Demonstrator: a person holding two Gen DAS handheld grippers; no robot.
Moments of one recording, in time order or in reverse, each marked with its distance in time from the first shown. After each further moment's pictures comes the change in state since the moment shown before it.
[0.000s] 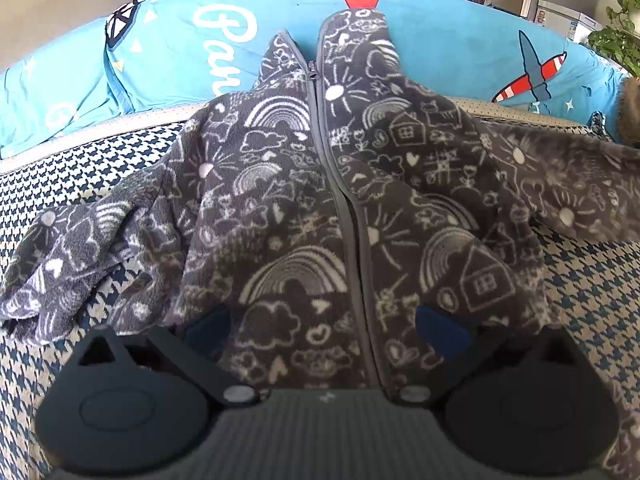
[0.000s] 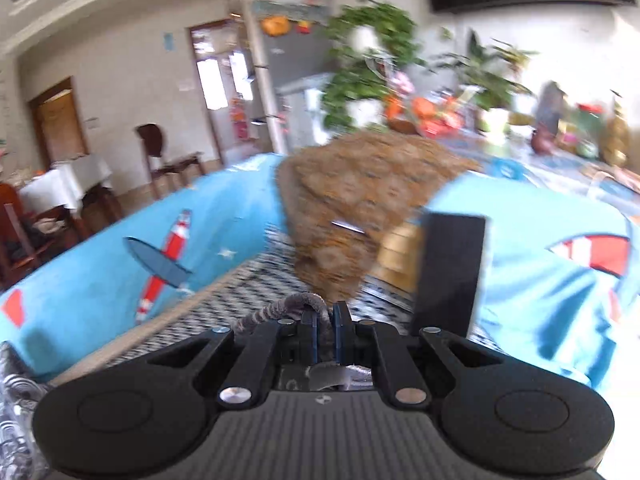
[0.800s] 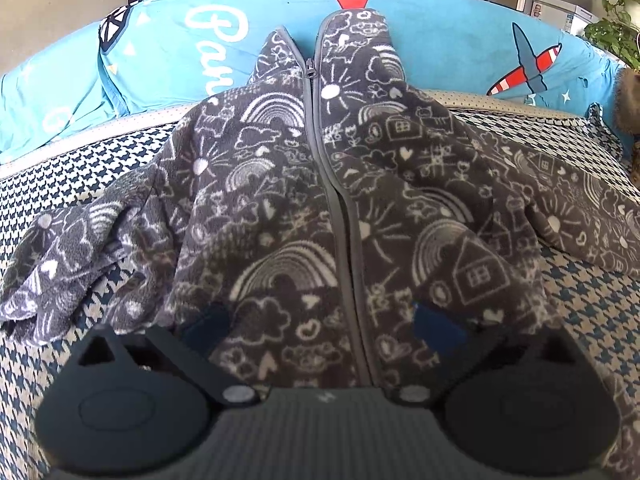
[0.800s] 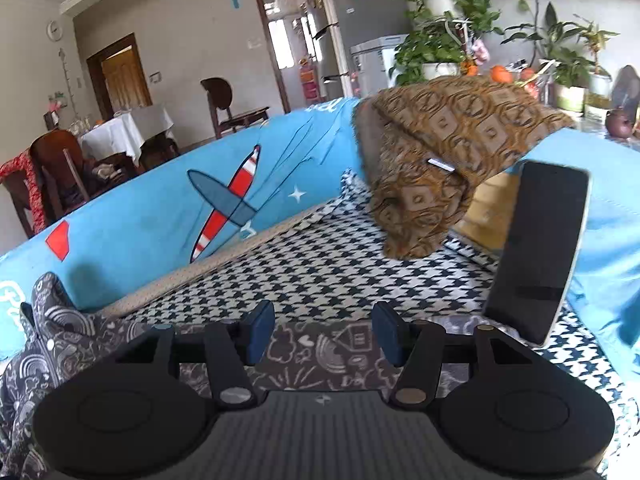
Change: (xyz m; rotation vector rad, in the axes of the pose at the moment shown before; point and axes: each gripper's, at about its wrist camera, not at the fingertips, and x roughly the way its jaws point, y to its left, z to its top) left arm -0.002 -0.005 -0.005 0.022 0.007 -0.007; right arm 0.032 0.039 -0.033 -0.144 0.101 0.241
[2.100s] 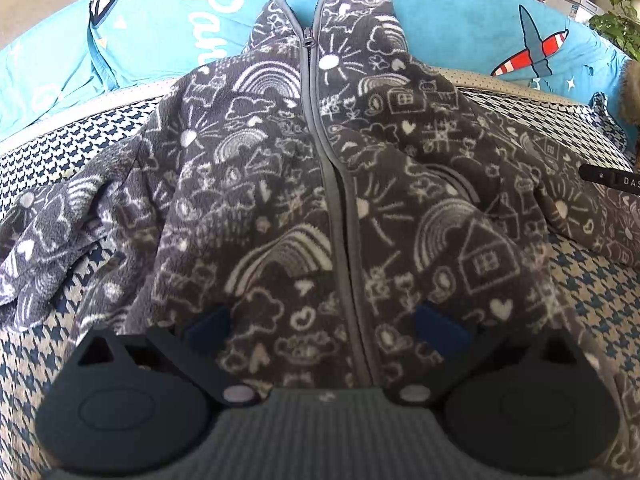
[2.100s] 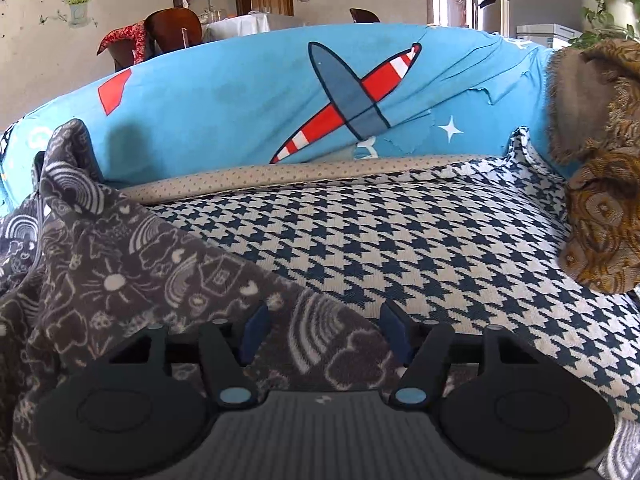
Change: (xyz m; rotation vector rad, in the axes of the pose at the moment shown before) left arm 0.017 0.000 -0.004 -0.017 0.060 -0.019; right arm 0.141 0.036 -0.025 -0.376 0.134 0.280
